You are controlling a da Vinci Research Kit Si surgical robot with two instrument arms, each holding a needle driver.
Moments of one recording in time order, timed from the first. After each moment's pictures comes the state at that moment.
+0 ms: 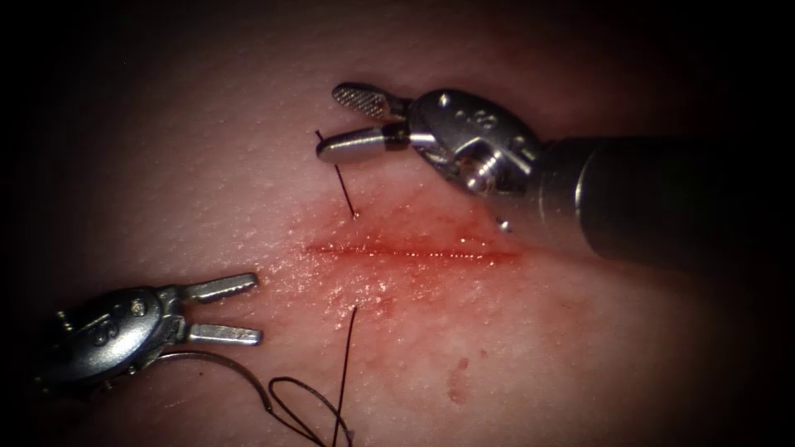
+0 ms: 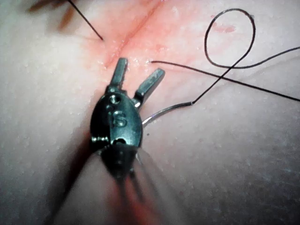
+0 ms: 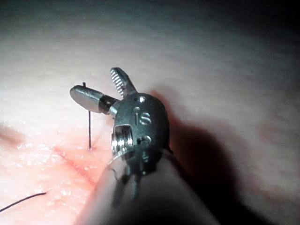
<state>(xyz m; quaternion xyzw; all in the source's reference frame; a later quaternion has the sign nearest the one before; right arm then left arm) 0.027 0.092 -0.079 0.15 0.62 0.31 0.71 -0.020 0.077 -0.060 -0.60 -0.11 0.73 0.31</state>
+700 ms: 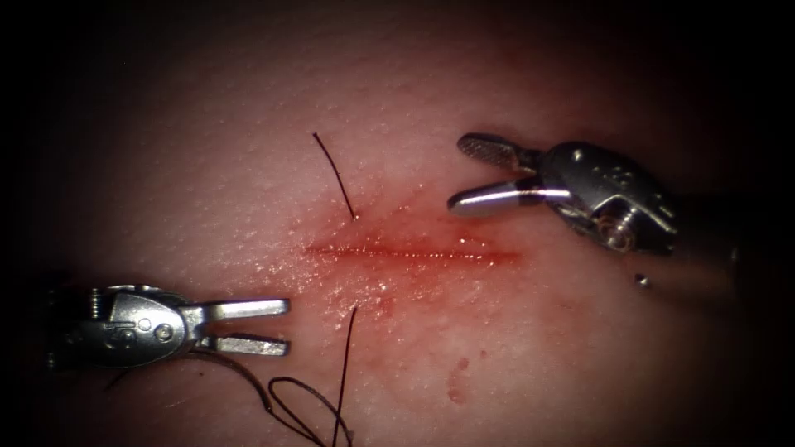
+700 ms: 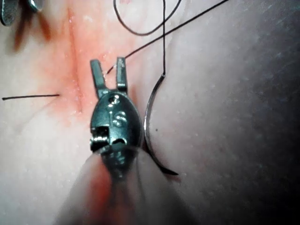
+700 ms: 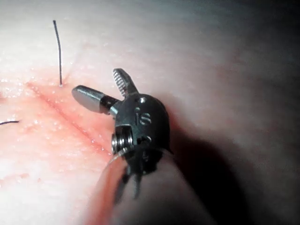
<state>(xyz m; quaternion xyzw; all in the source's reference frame) 0.018 0.088 -0.080 0.12 0.59 0.33 0.73 -0.025 0.077 -0.060 -0.53 0.05 0.84 0.07</state>
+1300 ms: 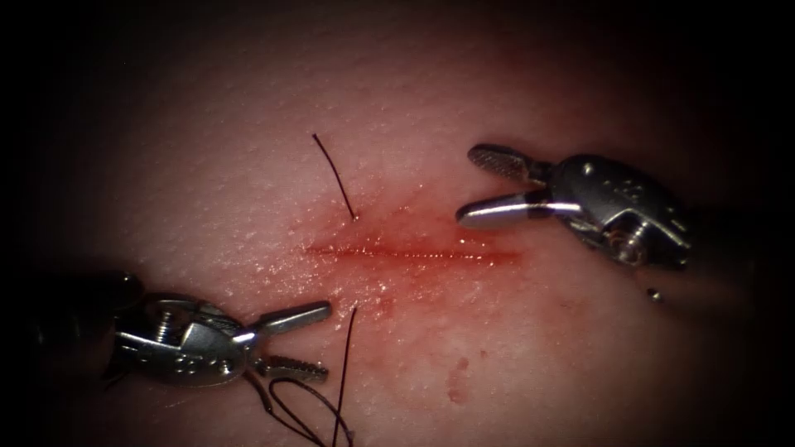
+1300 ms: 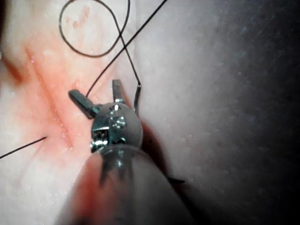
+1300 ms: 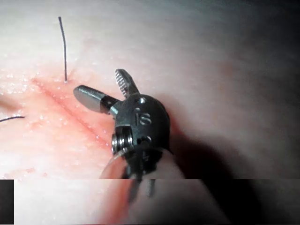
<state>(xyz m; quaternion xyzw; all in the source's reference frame) 0.018 0.088 -0.081 0.12 0.59 0.33 0.73 -0.027 0.074 -0.056 -0.46 0.11 0.88 -0.05</state>
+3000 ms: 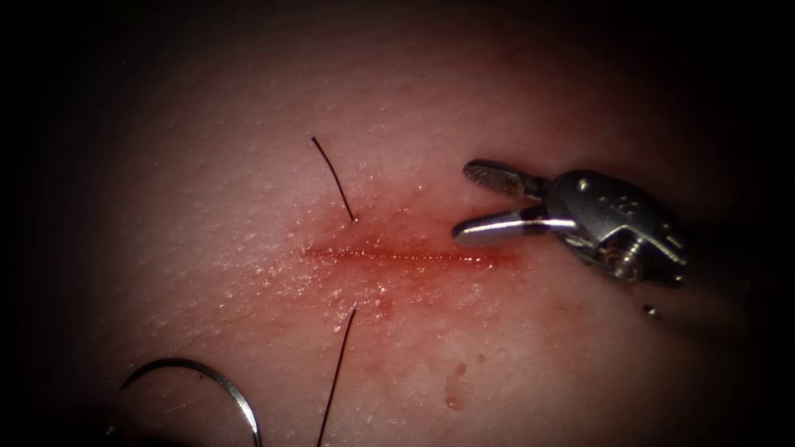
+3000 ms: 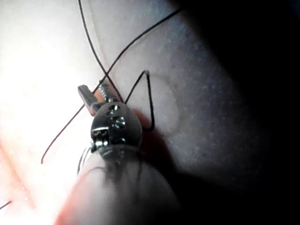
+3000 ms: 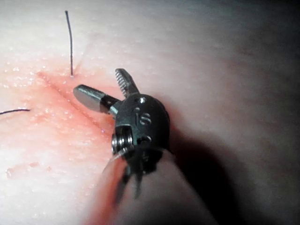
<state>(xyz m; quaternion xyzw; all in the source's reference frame) 0.018 0.086 -0.081 0.11 0.59 0.32 0.73 -0.028 0.063 -0.065 -0.51 0.05 0.85 -0.12</state>
